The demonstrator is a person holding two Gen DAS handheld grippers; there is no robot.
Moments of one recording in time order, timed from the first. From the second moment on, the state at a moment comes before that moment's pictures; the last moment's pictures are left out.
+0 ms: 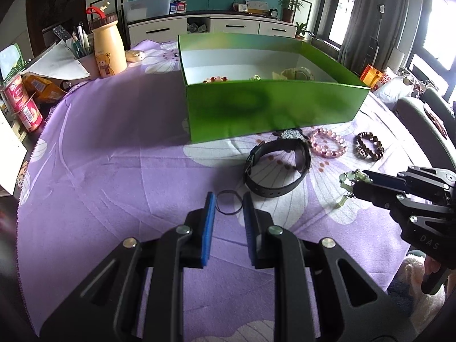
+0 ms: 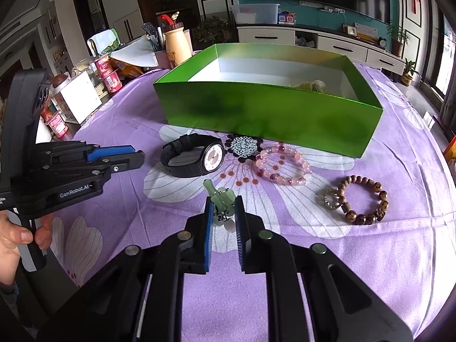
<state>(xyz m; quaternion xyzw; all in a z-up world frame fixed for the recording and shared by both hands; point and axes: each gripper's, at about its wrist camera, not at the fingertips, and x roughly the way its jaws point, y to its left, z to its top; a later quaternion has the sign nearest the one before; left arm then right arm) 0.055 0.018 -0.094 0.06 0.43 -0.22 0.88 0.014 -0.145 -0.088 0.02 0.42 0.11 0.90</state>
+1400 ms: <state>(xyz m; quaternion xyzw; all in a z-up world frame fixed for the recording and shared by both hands) 0.167 -0.084 -0.007 0.05 0.39 -0.25 0.89 0.087 -0.201 0.003 0.01 0.32 0.05 0.95</state>
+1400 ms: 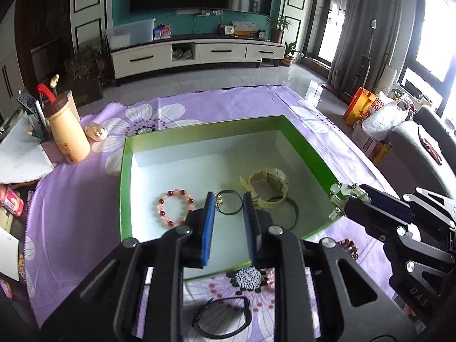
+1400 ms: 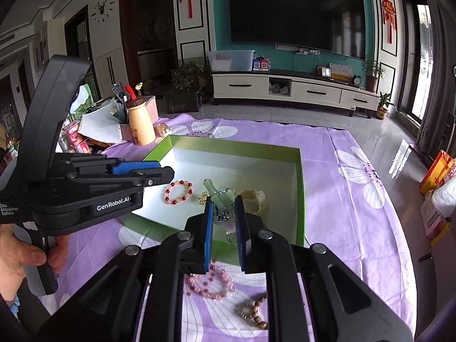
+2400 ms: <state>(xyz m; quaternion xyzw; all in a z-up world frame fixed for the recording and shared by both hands) 0.243 -0.098 -0.075 0.05 0.52 -0.21 0.83 0.198 -0.203 -0.060 0.10 0.46 0.07 0.88</state>
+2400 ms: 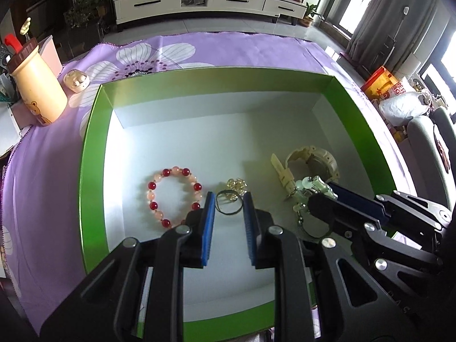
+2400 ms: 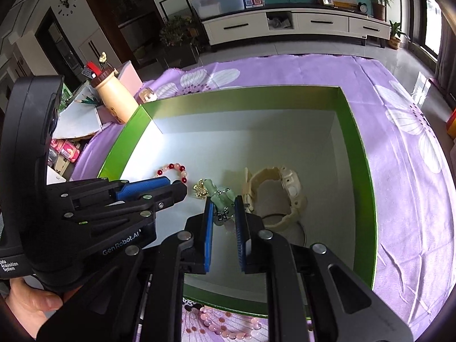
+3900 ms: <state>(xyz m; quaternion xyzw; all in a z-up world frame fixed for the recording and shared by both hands) 0.189 -0.068 -0.028 0.06 0.44 -0.17 0.88 0.125 -0.245 -0.015 0.13 0.40 0.01 0.91</state>
